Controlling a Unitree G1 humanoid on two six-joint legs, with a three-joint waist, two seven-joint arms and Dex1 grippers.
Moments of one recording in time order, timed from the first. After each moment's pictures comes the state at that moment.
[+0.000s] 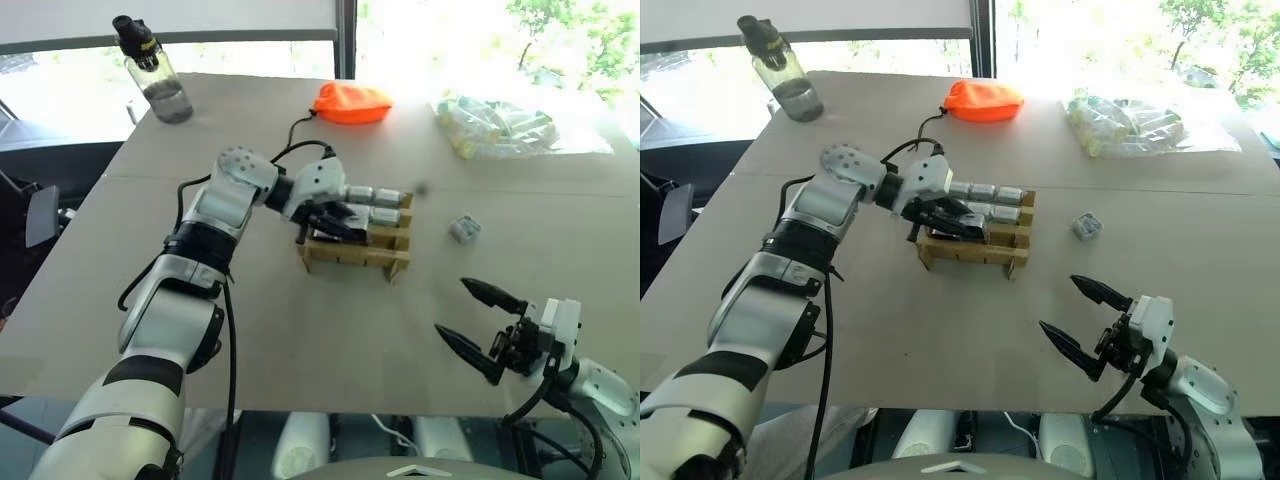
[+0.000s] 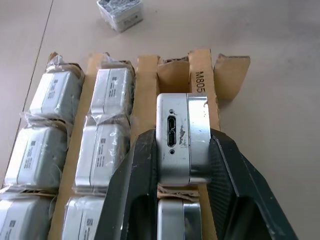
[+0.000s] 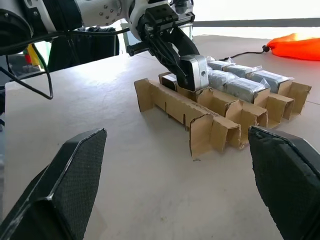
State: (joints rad) left arm -1.04 0.52 -0.32 0.65 -0.04 0.03 -1.52; right arm 0.34 -0.45 -0.09 -0.41 0.55 -0.07 0.95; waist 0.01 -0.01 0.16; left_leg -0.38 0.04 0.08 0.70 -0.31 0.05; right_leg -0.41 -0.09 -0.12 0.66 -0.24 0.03
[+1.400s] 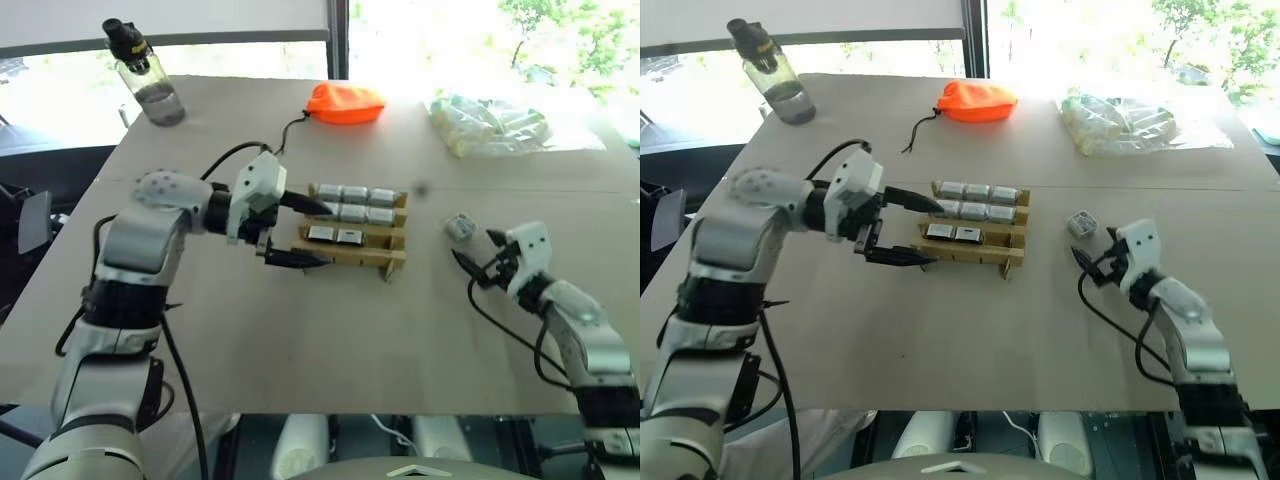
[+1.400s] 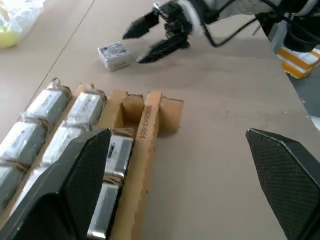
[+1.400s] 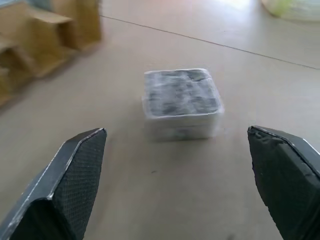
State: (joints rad) left arm -0.60 0.77 -0.02 -0.11 -0.37 0.55 -1.43; right arm -0.30 -0.47 -0.11 0.17 0.30 0.31 0.56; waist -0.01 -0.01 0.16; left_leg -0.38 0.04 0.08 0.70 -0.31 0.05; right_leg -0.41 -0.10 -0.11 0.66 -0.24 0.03
